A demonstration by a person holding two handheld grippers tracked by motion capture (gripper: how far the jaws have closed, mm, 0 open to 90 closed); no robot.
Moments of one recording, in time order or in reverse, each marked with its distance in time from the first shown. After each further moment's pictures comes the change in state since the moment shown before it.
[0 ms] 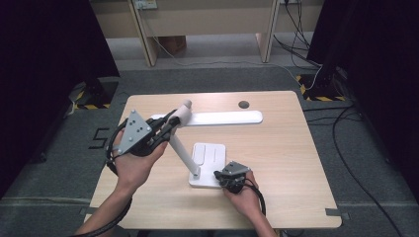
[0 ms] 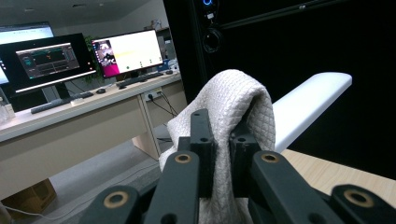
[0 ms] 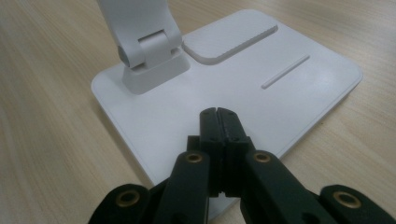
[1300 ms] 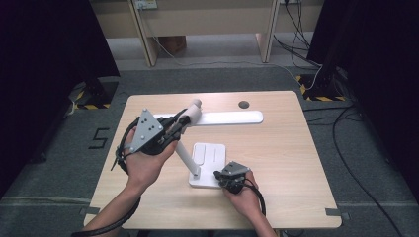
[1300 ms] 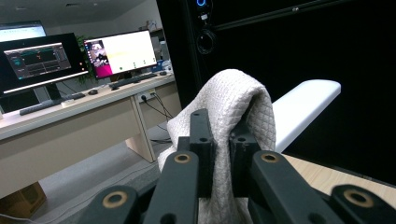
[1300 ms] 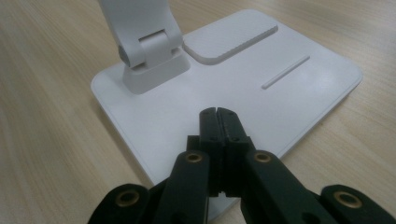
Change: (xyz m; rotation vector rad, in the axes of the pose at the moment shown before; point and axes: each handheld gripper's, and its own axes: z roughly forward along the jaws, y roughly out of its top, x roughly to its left) left arm -0.014 0.002 0.017 -0.008 -0.020 -0.008; right arm 0.001 0.000 0.000 0.002 -0.005 -0.006
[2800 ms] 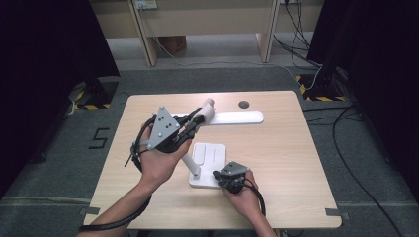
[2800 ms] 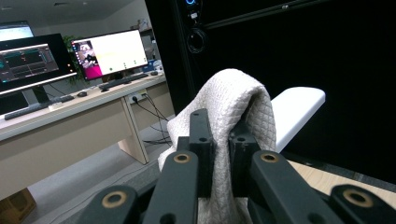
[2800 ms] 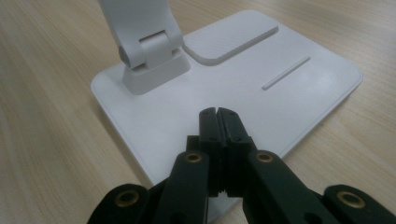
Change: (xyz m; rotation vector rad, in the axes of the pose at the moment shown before) left arm -0.018 0.006 0.023 0.008 -0.031 0.012; right arm 0.000 0.000 0.001 -0.002 0.001 -0.001
